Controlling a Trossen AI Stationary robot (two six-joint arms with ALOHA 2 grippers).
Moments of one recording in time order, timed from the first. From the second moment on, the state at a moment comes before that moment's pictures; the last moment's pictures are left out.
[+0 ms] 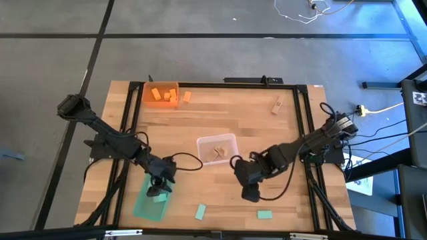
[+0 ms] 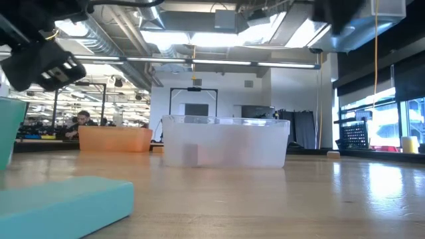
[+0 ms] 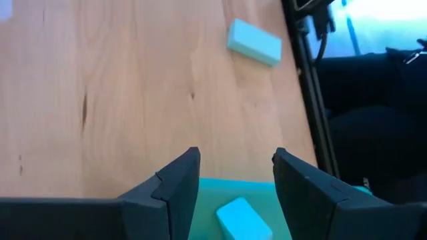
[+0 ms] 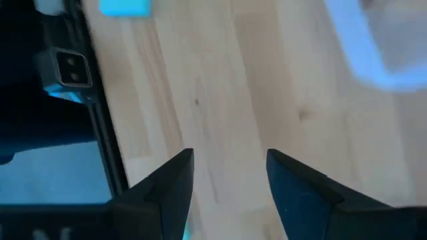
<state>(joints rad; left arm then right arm) -0.53 1.21 0.59 -0.12 0.12 -0.57 0.47 1.71 1.49 -1.01 -0.03 0.74</state>
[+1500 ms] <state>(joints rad) -0.53 1.21 0.59 -0.06 0.13 -0.43 0.89 1.73 1.06 -0.53 0.06 1.04</state>
